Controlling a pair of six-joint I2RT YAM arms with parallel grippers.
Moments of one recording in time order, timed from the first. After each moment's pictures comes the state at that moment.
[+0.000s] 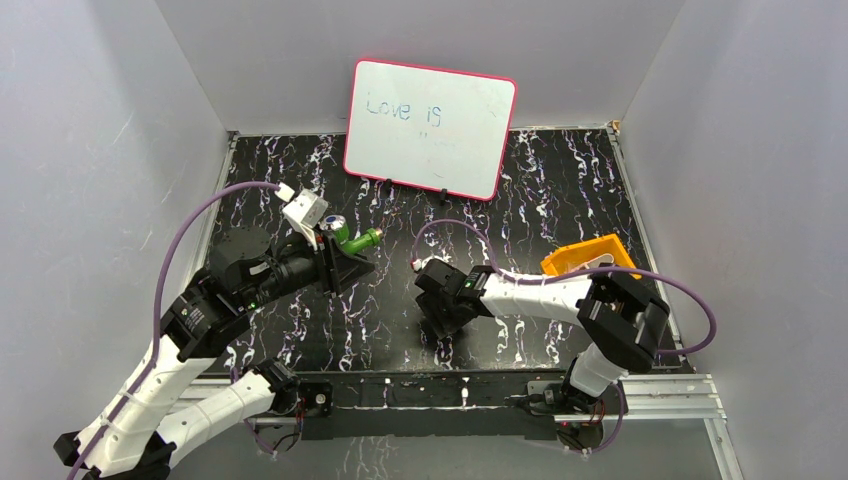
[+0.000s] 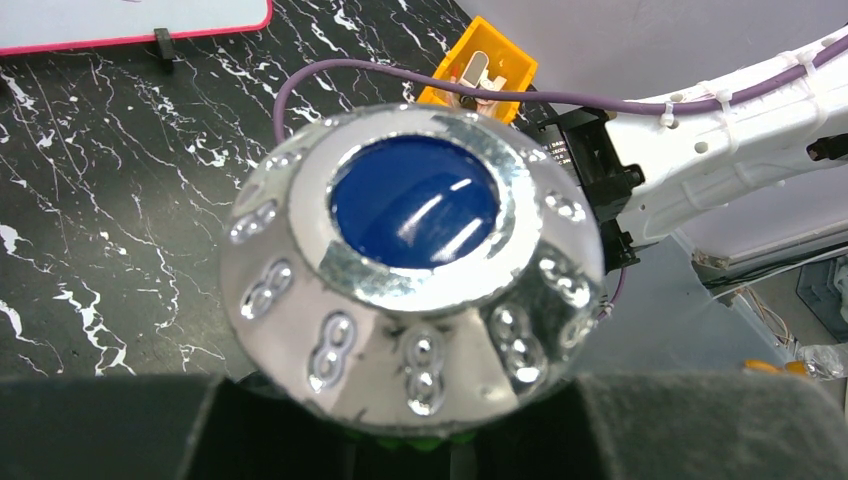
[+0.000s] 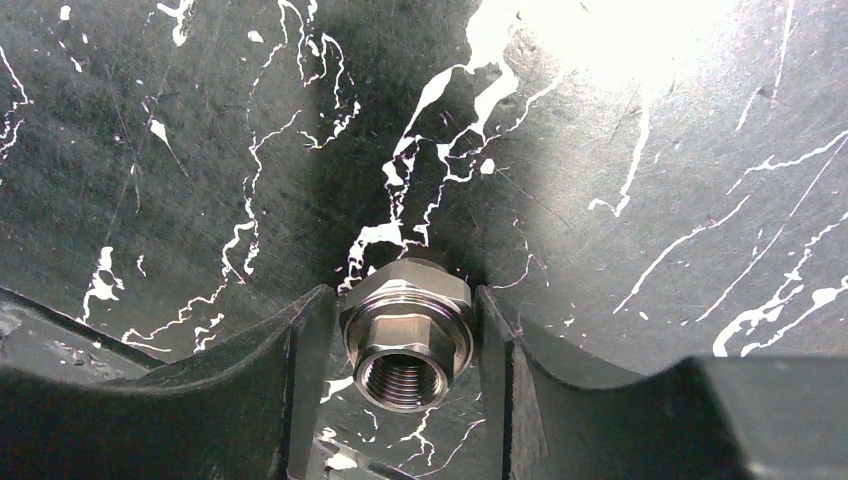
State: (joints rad) left arm -0.73 0.72 1.11 -0.66 0.22 -0.38; right arm 1.09 1.59 0.90 -0.52 0.09 0.43
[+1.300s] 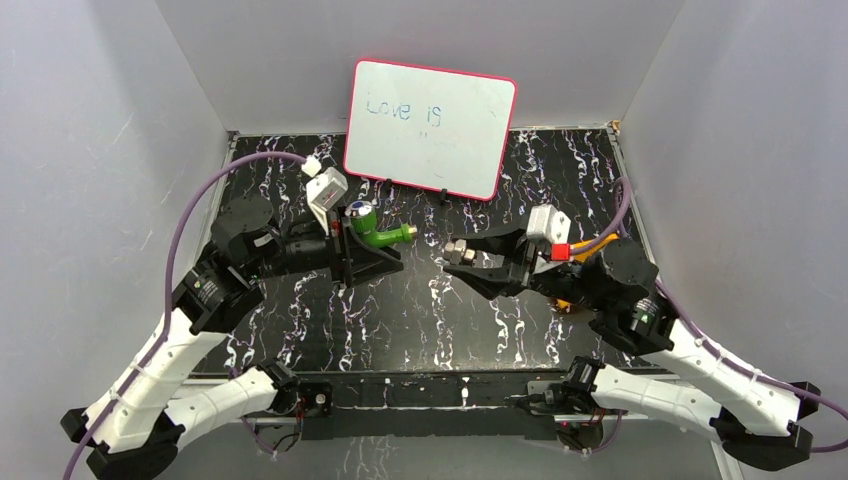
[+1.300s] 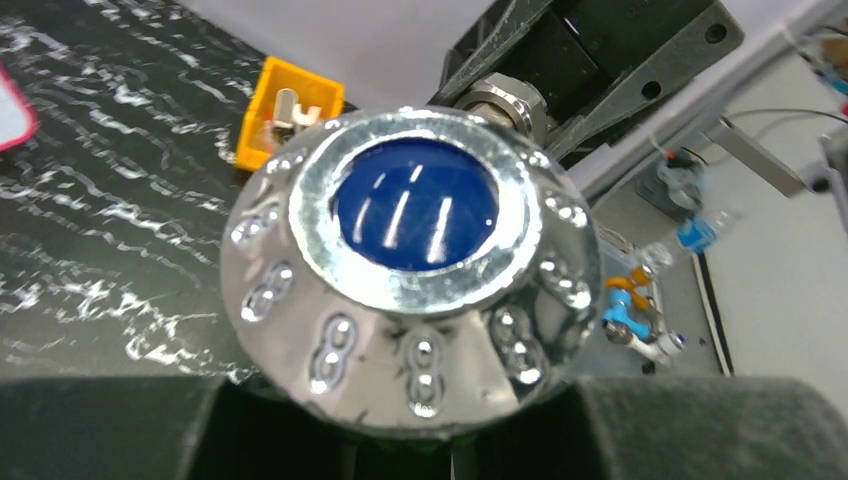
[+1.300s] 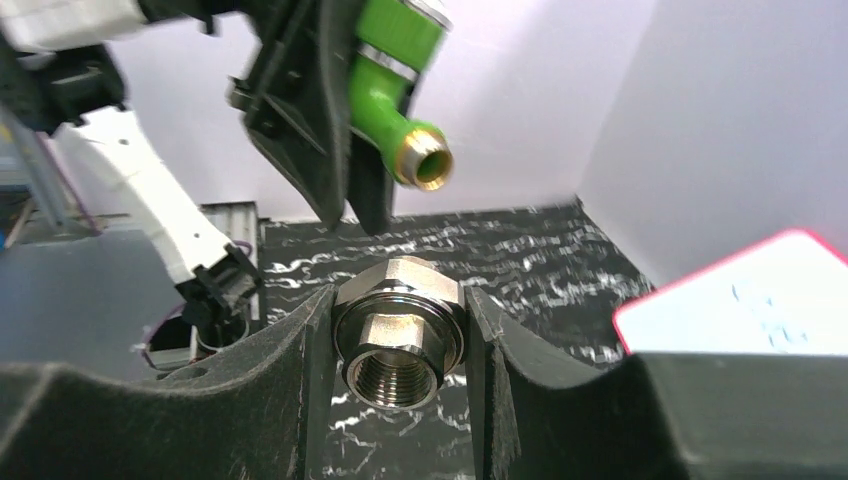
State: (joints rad) left arm -0.73 0.86 1.24 -0.49 0.57 -0.40; right arm 1.06 0.71 0.97 -0.05 -0.23 -0.06
